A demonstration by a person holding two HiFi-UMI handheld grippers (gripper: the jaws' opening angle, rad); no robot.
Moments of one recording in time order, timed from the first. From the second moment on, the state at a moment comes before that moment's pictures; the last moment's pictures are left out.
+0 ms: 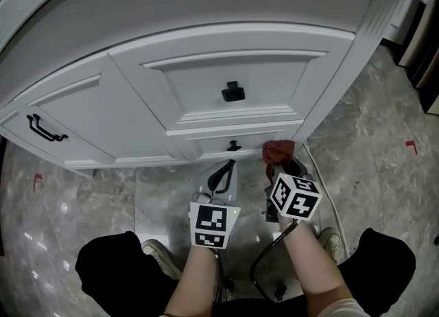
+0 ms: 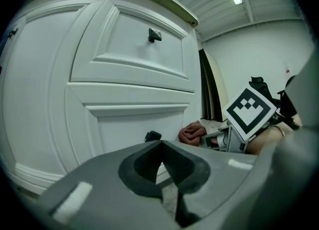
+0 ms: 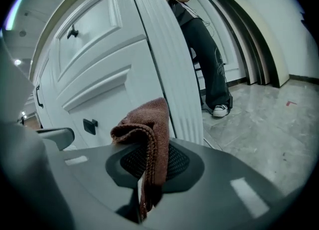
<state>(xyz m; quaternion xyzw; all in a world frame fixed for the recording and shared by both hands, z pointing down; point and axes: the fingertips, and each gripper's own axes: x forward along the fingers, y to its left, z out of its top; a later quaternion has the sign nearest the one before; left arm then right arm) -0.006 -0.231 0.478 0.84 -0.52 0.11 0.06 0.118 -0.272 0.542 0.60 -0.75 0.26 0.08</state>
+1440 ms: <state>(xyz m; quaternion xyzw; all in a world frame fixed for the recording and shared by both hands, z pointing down) -0.001 0.107 0.270 0.85 -0.52 -0.06 -0.09 0.100 0.070 0.306 0.55 -0.83 0.06 -0.03</state>
